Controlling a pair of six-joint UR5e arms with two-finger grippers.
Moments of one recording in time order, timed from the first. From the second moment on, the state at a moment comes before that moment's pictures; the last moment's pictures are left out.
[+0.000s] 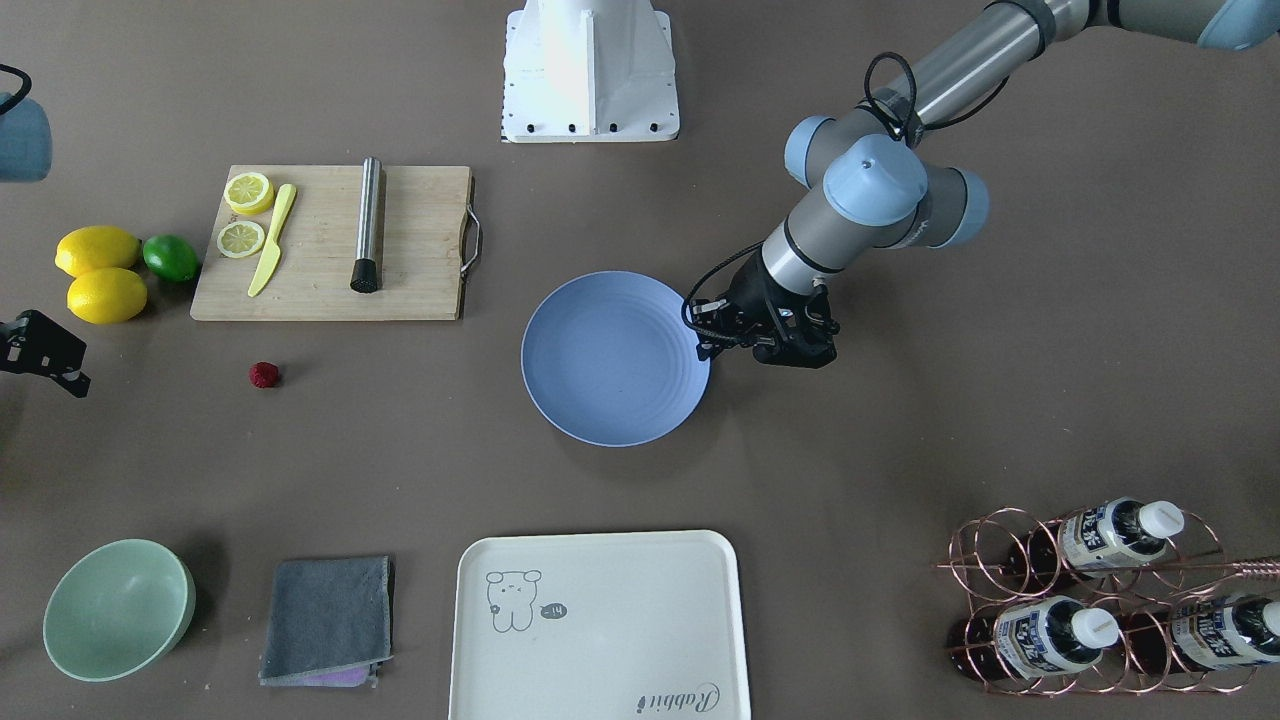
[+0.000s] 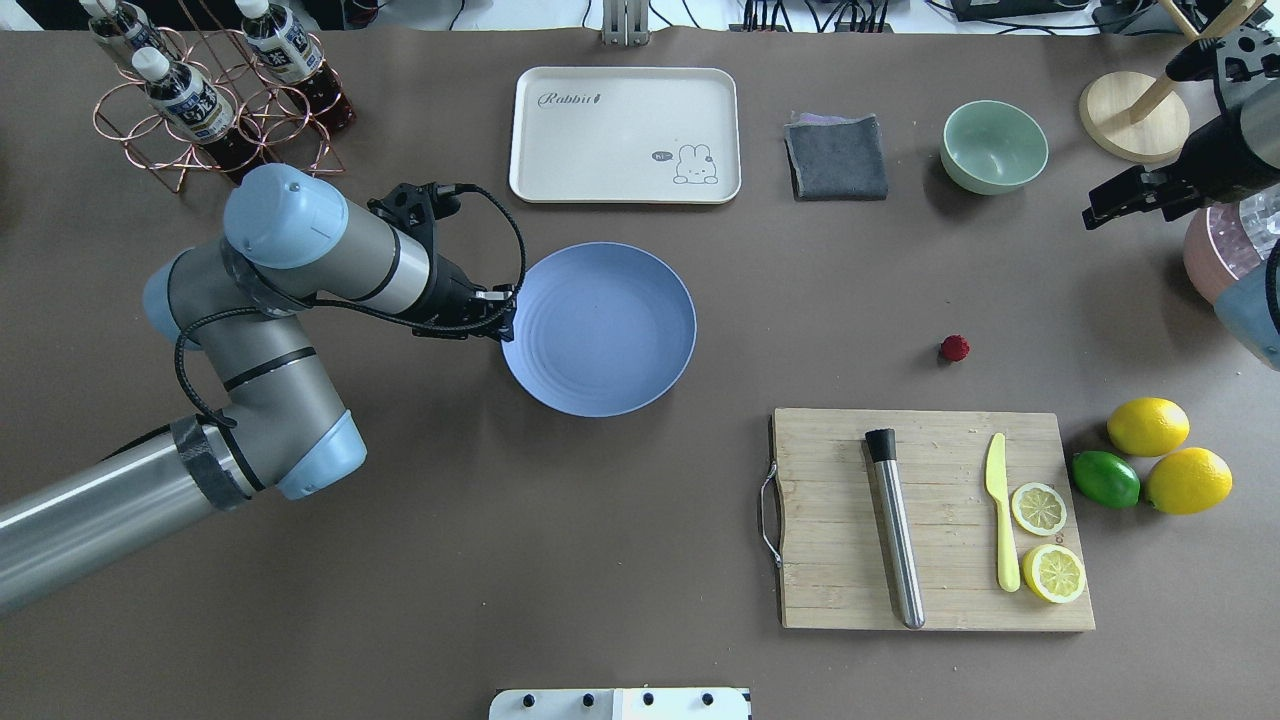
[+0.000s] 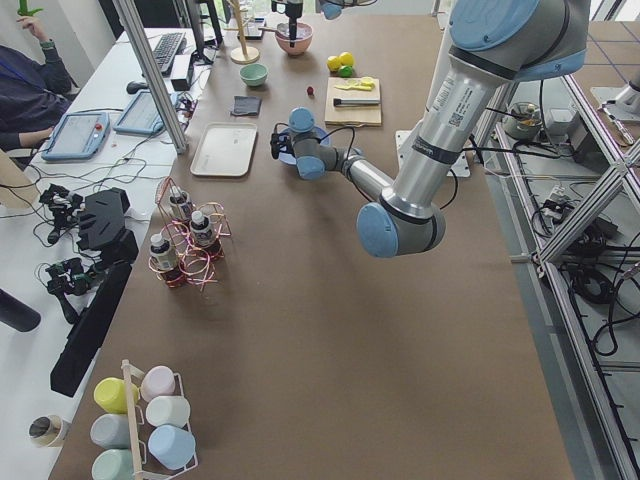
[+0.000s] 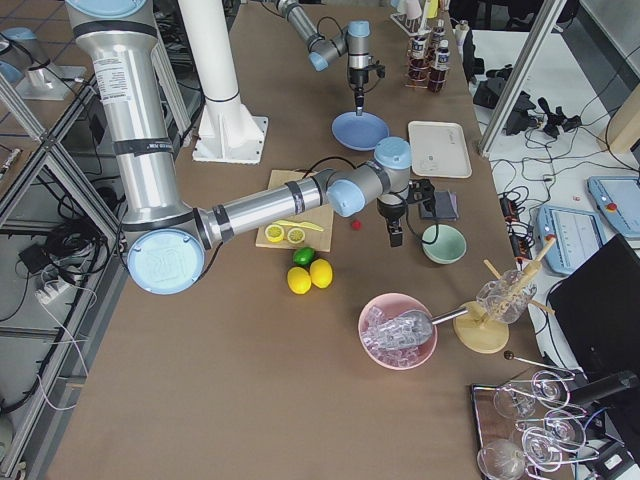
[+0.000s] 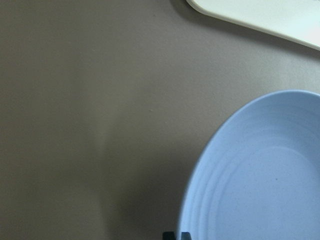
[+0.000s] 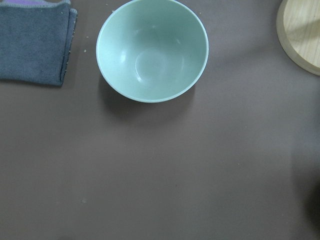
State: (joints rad) left arm -0.64 -2.13 -1.46 -2.25 -2.04 -1.37; right arm 1.17 -1.40 1.71 -1.32 2.21 0.54
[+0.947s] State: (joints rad) left arm -0.63 -2.13 -1.45 -2.25 -1.99 -1.36; right arm 1.16 -1.39 1.71 -1.32 2.21 0.55
